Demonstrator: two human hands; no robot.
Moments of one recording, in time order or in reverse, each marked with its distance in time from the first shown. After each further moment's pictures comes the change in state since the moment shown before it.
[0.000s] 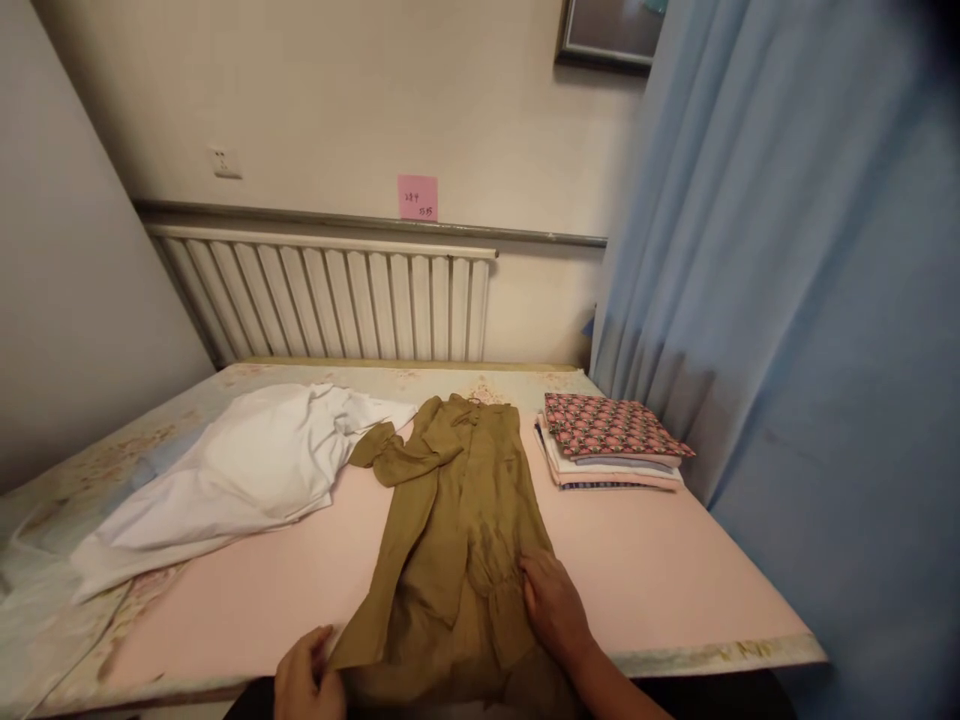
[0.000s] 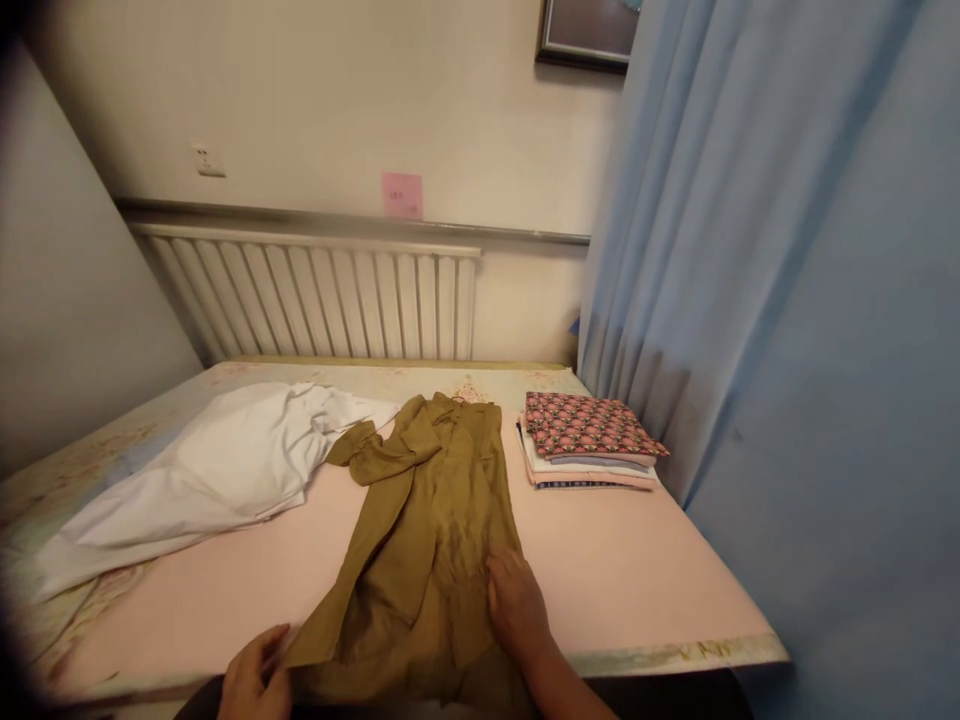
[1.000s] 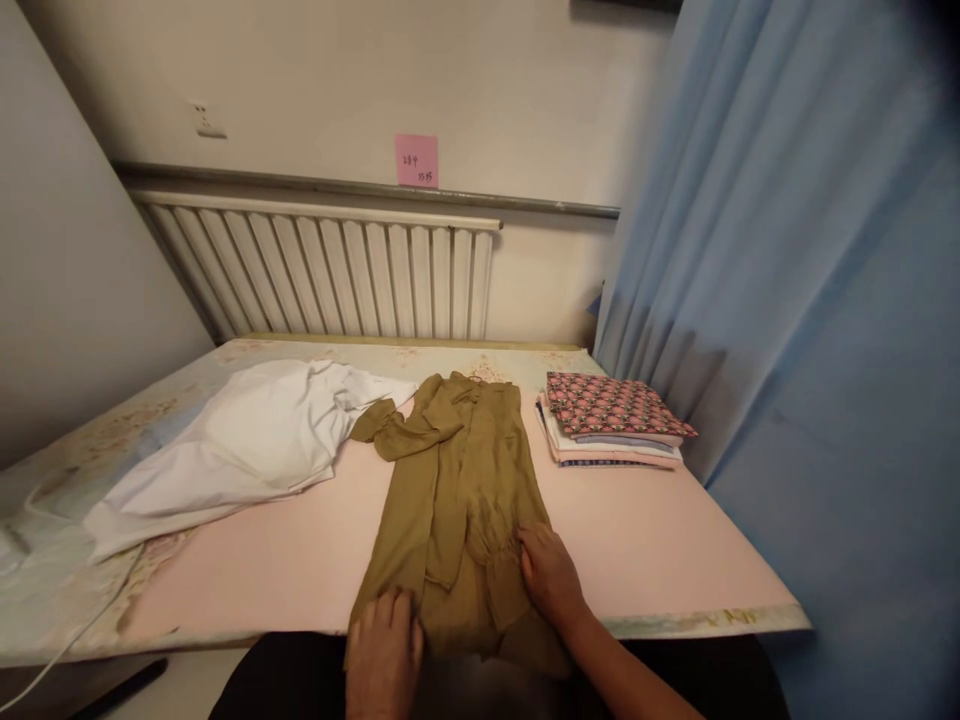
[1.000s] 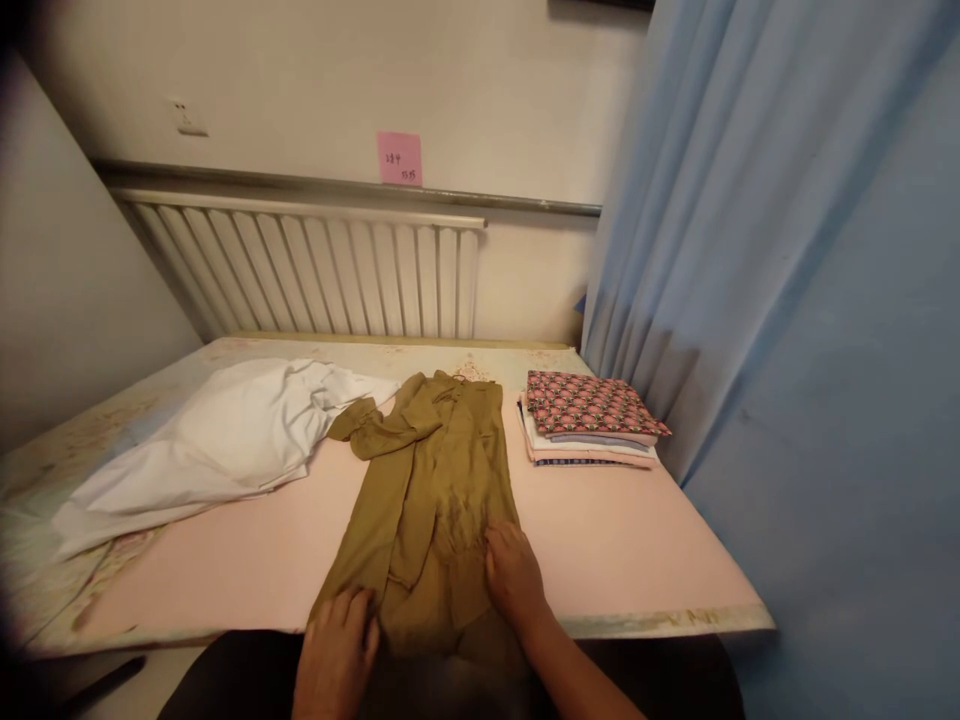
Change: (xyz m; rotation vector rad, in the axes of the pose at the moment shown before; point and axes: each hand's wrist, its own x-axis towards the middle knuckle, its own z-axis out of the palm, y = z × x) left_hand -0.047 0.038 0.047 0.612 -0.066 0.728; right_hand 0.003 -0.001 -0.004 0.001 0.000 -0.002
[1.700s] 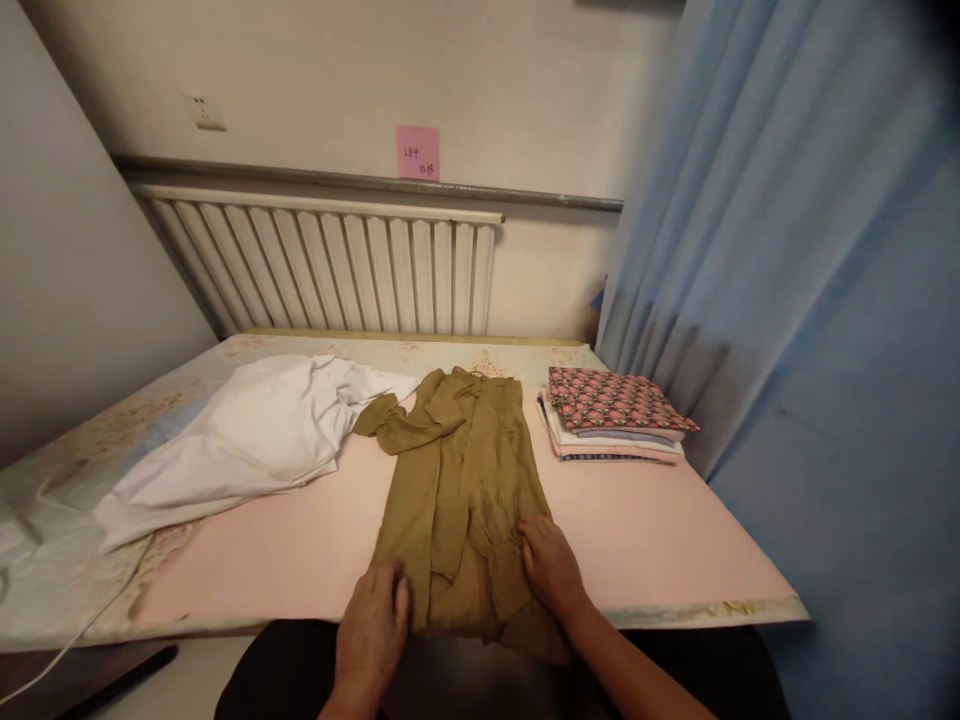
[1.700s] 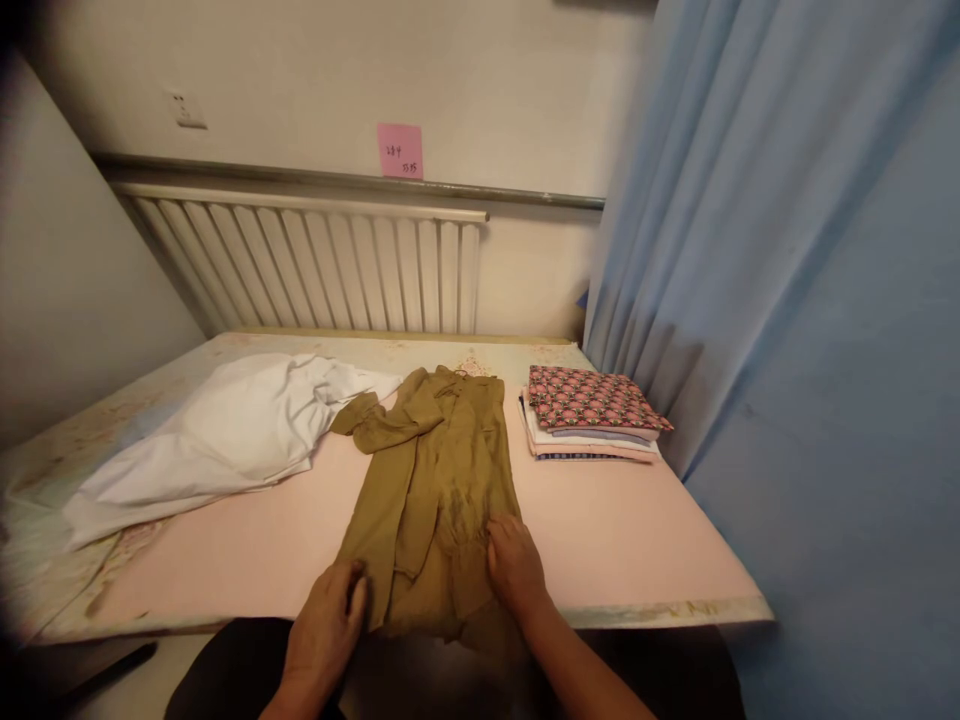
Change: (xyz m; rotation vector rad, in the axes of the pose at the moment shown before) left_hand 0.020 -0.023 -0.004 -0.254 -0.099 -0.167; right_hand 0.000 0.000 0.000 0.004 -0.030 0.015
